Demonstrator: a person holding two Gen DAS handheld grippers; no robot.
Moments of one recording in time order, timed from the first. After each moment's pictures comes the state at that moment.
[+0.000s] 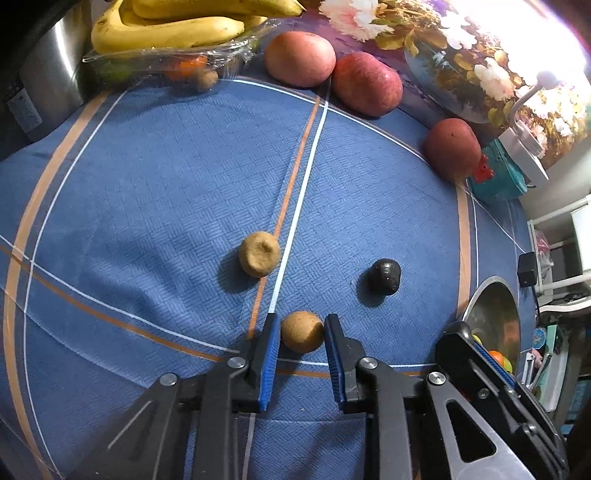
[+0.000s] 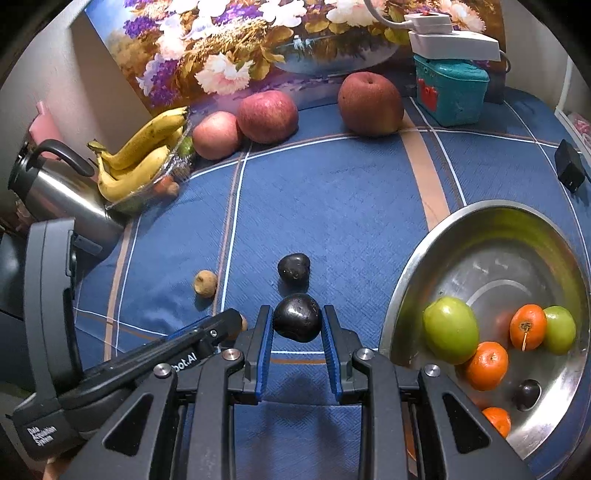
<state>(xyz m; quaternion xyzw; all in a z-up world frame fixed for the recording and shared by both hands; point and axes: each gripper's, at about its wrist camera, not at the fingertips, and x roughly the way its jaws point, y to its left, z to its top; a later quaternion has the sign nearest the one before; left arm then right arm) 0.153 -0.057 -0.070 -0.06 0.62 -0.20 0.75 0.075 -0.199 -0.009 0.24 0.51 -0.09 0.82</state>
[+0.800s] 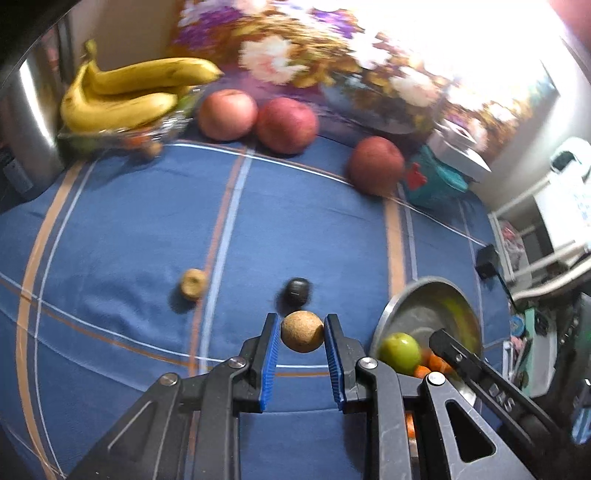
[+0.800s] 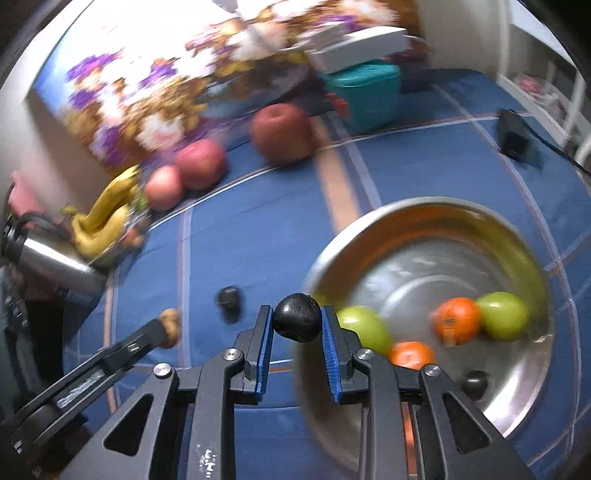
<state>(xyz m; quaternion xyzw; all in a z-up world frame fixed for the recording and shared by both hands) 0.130 -0.083 -0.006 -0.04 0.57 -0.27 0.78 0.027 -0.269 -0.002 0.31 0.49 -0.19 0.80</state>
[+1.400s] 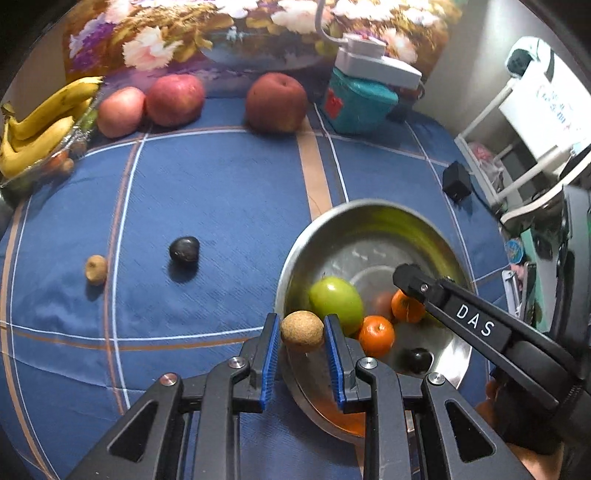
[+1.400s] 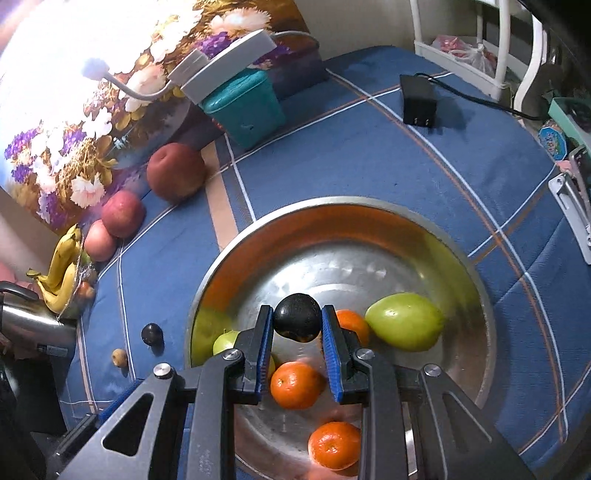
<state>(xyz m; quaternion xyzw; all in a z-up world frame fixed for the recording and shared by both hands) 0.068 -0.167 -0.020 0.07 0.57 -0.33 0.75 -0.012 -0.324 -0.022 0.35 0.47 -0.25 0.77</state>
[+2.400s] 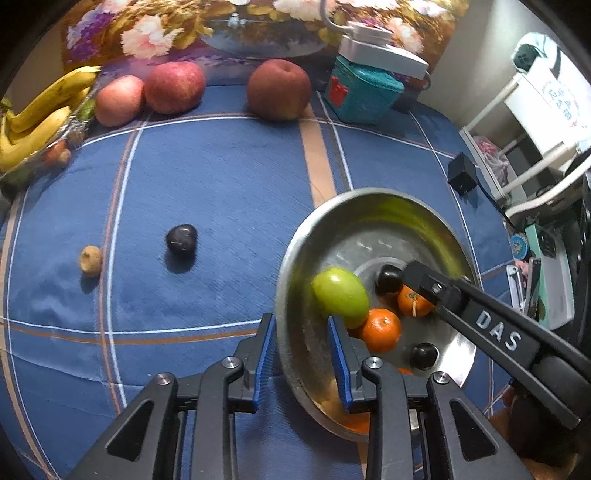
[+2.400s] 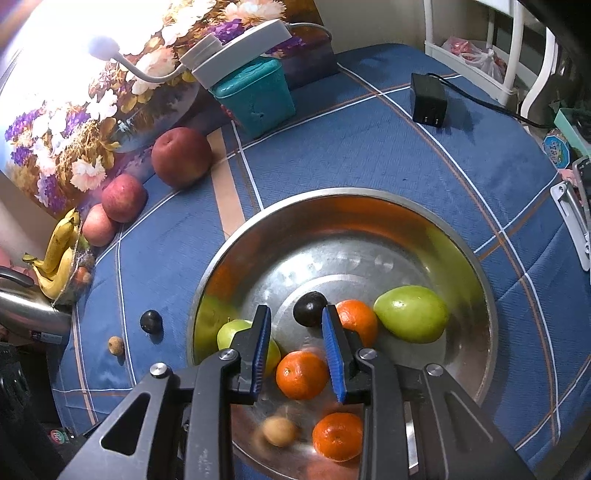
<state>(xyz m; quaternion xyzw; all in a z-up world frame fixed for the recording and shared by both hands) 0.069 -0.166 -0.027 0.06 0.59 -0.31 0.74 -0.007 -0.317 -0.016 0.33 0.49 -0.25 0.77</state>
